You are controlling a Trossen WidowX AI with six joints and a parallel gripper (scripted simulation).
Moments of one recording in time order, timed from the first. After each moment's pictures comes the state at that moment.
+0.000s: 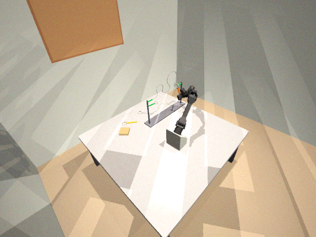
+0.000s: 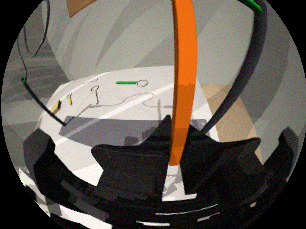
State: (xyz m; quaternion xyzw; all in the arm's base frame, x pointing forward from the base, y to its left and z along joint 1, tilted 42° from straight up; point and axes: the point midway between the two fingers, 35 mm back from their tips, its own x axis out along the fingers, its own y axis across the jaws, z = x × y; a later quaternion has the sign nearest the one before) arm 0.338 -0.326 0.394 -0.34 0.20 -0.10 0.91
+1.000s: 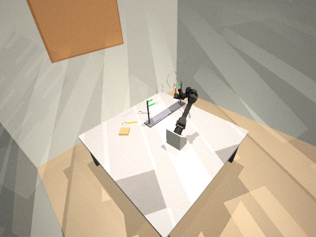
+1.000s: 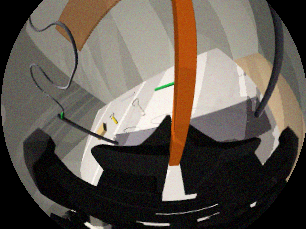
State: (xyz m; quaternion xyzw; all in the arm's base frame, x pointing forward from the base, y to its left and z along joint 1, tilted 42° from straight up) arm 0.340 -0.254 0.348 -0.10 0.22 -0.03 0.97
